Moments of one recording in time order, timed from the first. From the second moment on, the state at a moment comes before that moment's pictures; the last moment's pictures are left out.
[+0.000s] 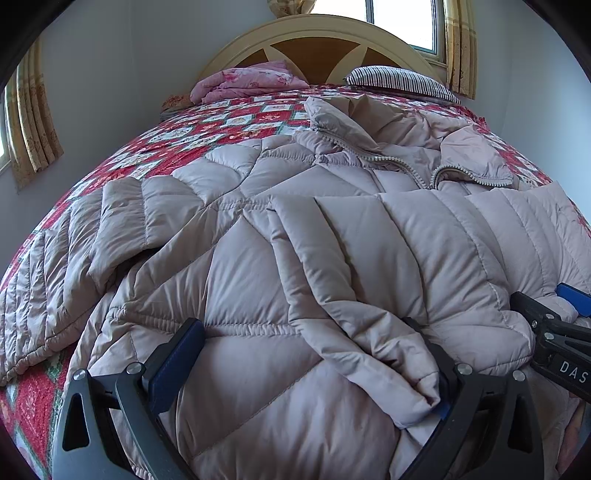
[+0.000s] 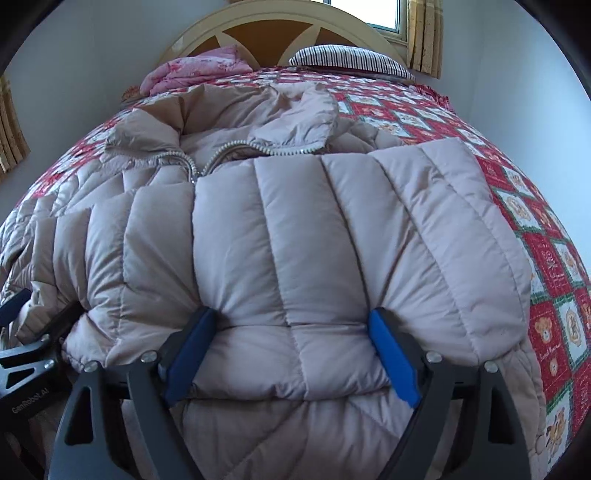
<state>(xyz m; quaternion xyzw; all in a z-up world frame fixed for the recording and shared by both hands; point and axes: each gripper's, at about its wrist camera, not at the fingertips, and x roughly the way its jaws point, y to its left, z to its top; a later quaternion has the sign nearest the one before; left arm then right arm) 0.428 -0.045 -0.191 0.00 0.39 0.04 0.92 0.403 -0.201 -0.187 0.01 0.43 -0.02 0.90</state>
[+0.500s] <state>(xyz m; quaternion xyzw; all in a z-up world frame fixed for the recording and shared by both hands) 0.380 0.005 -0.148 -0.09 0.38 -0.01 0.92 0.405 -0.201 -0.189 0.01 0.43 -0.03 0.90</state>
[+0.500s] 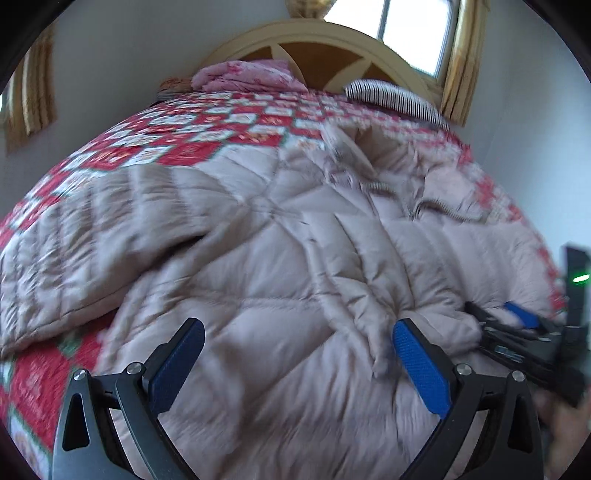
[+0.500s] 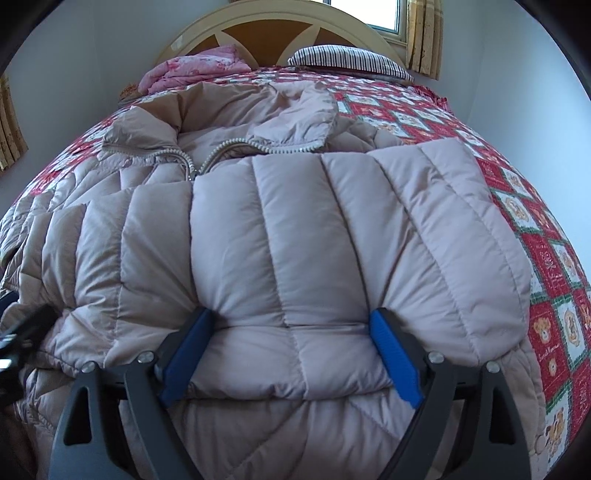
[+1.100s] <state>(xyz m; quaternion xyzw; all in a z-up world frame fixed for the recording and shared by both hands) 0.203 0.316 -0.189 -0.44 0.28 0.21 0.83 0.400 -0.202 -0.187 0.01 0.42 -0.03 0.91</state>
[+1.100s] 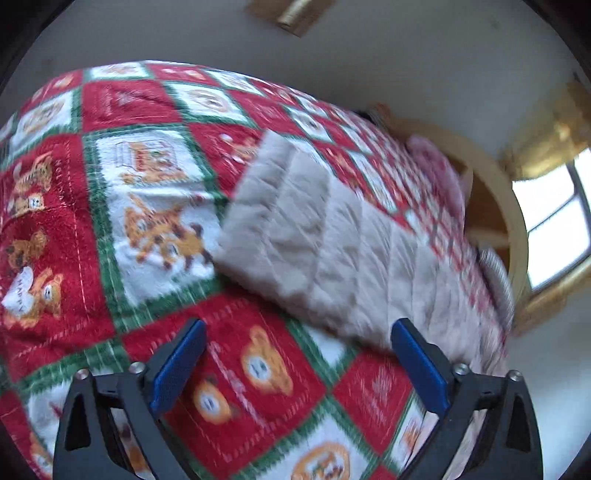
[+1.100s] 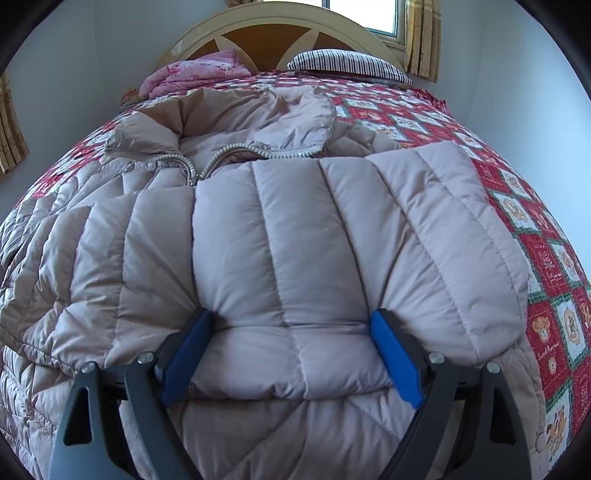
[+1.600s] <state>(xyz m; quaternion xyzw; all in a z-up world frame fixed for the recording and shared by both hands) 0.246 0.348 -0.189 -0.39 0.26 0.23 0.85 0.395 -0.205 -0.185 0.01 0.41 -0.03 0.91</state>
